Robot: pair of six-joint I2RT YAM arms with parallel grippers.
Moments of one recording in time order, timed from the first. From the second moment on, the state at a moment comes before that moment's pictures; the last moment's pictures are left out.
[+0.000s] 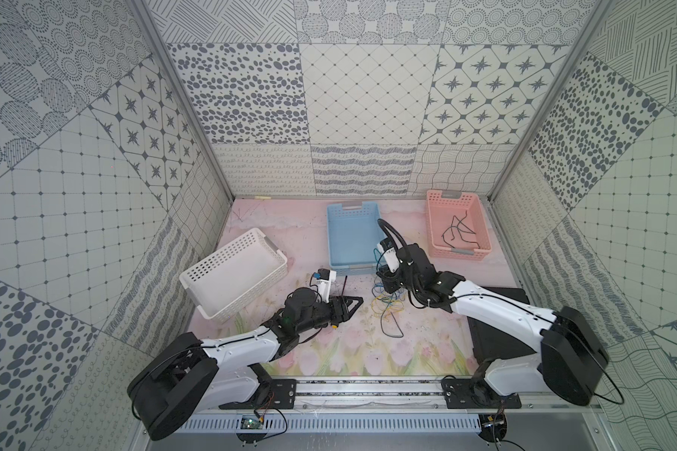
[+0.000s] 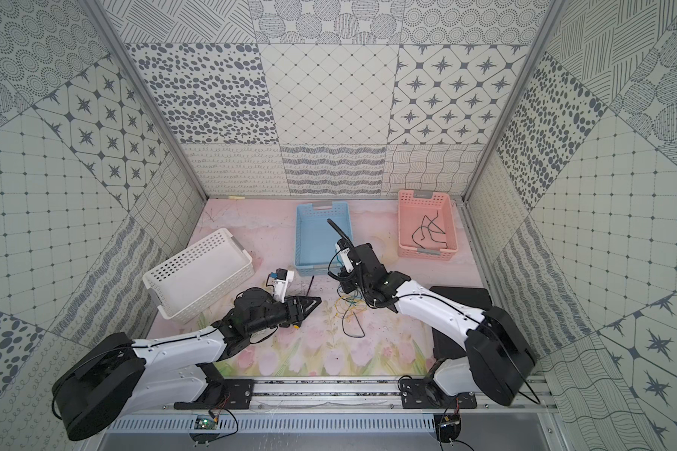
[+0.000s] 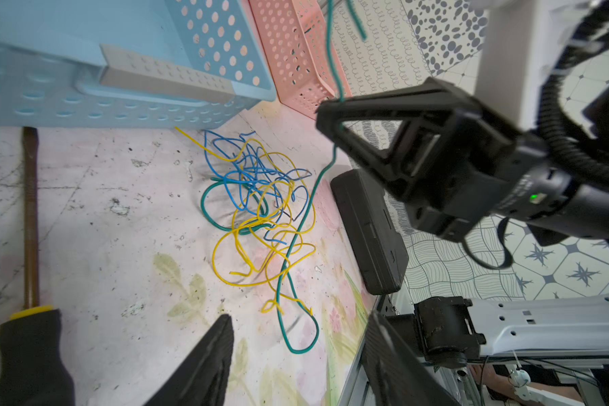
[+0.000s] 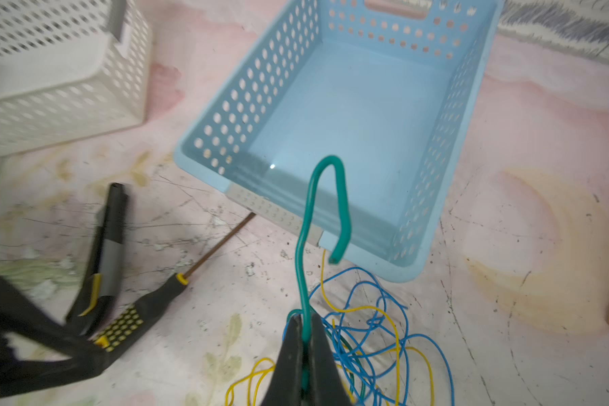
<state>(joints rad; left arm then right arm) -0.76 1.16 0.26 0.62 0.34 -0.84 0.74 1.29 0.84 -0.15 0.03 0.15</state>
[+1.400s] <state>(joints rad) -1.01 1.15 0.31 0.53 0.08 -0.22 0.41 1.02 0.57 0.14 -0.47 0.43</state>
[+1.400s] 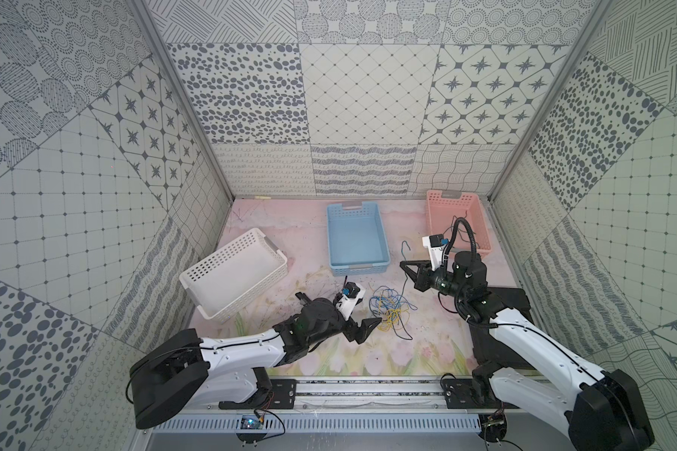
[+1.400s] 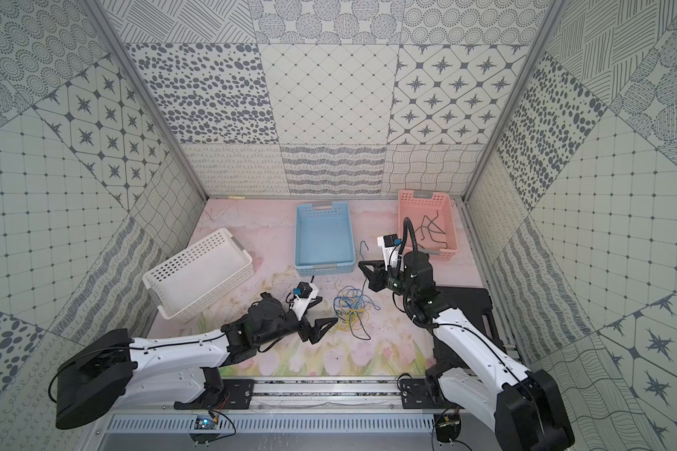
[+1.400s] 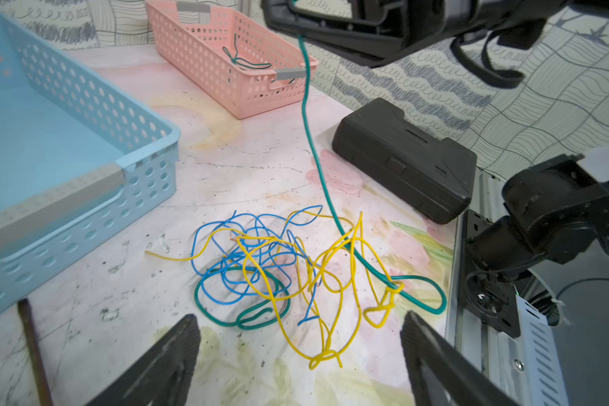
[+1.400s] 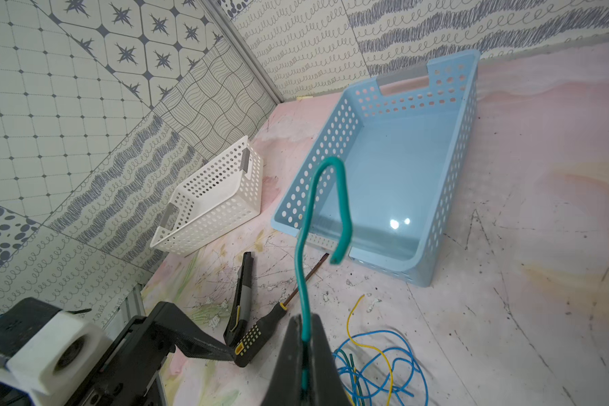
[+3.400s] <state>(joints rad) -1.05 1.37 0.37 0.58 0.18 0.26 0.38 1.12 0.55 0.35 -0.65 0.60</state>
